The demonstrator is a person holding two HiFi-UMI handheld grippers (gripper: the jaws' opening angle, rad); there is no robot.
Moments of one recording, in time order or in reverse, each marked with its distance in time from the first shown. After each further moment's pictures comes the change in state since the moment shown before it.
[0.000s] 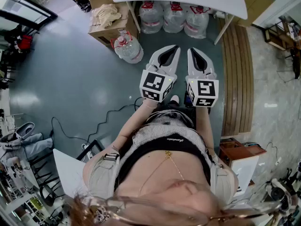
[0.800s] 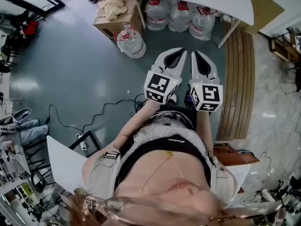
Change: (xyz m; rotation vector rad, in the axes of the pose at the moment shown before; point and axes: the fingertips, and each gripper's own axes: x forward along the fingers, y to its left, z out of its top) left arm 0.015 -0.032 -0.011 -0.028 0.012 0.030; right arm -0.017 -0.020 -0.009 0.060 -0.025 0.081
